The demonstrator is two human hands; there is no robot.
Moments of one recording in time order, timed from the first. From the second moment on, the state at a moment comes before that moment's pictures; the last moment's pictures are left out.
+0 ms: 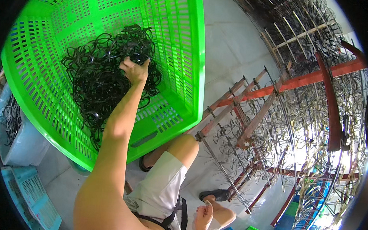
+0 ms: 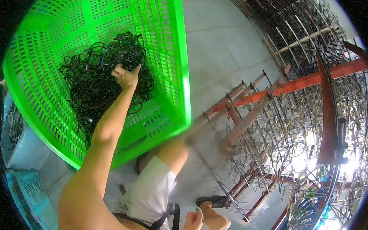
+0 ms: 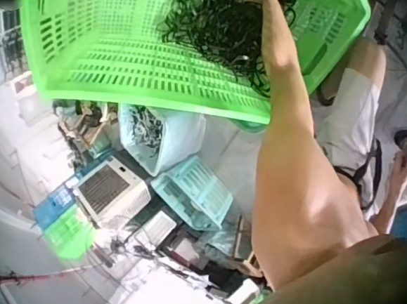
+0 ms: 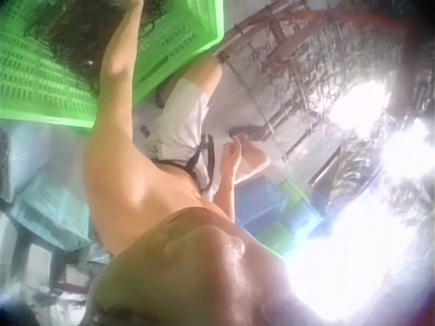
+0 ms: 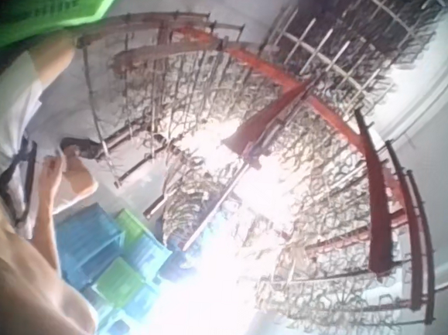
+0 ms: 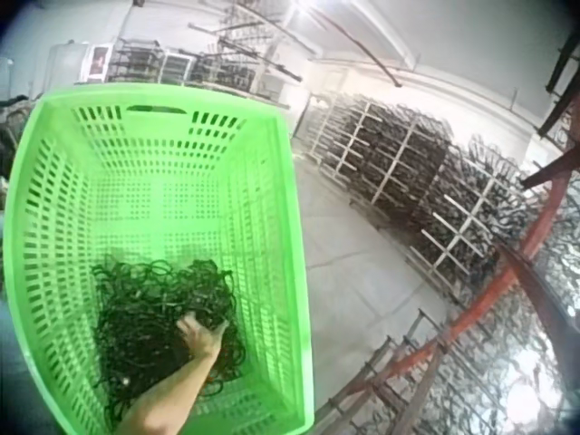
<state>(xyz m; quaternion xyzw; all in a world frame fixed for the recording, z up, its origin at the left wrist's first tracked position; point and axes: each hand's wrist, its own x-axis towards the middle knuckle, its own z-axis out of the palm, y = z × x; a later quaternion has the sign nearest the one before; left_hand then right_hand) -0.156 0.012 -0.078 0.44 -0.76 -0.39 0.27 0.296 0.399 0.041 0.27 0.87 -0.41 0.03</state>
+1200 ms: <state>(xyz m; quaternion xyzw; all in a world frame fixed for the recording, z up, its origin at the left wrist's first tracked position) -0.167 0.000 -0.110 0.33 -0.83 -0.34 0.29 0.241 0.391 0.014 0.23 0.89 -0.38 0.12</state>
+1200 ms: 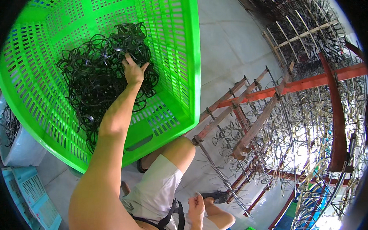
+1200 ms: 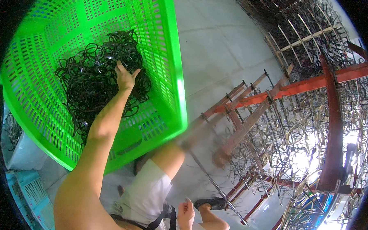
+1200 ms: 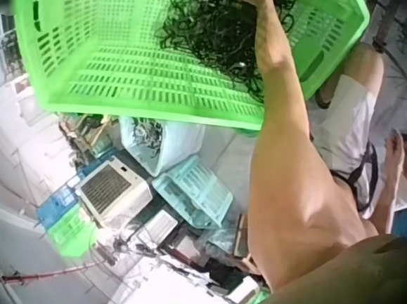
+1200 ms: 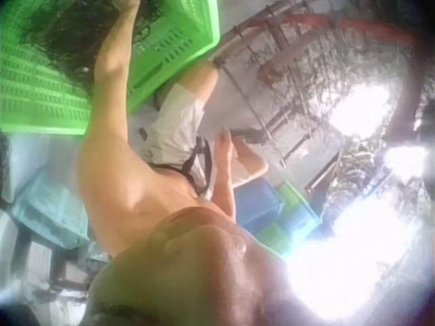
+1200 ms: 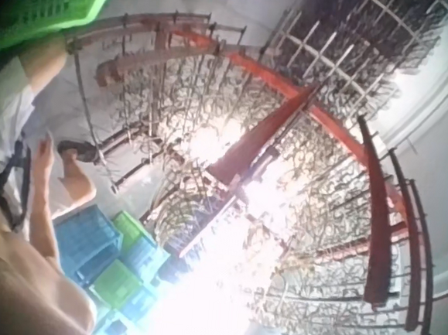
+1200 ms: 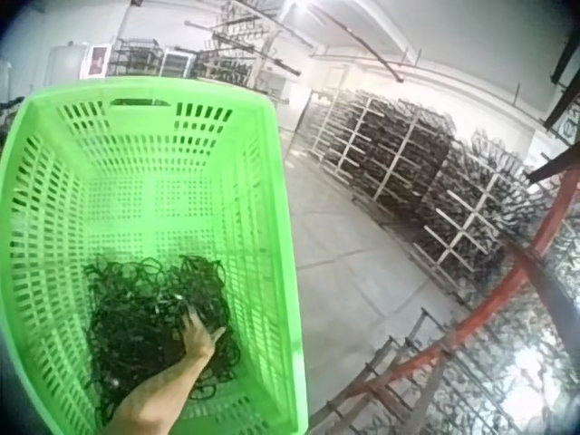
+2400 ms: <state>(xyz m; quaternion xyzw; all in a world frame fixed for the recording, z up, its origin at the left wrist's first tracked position) 0.046 0.038 0.015 0.23 -0.83 -0.44 0.26 0.085 0.161 -0.001 0.01 0.71 -0.68 0.17</state>
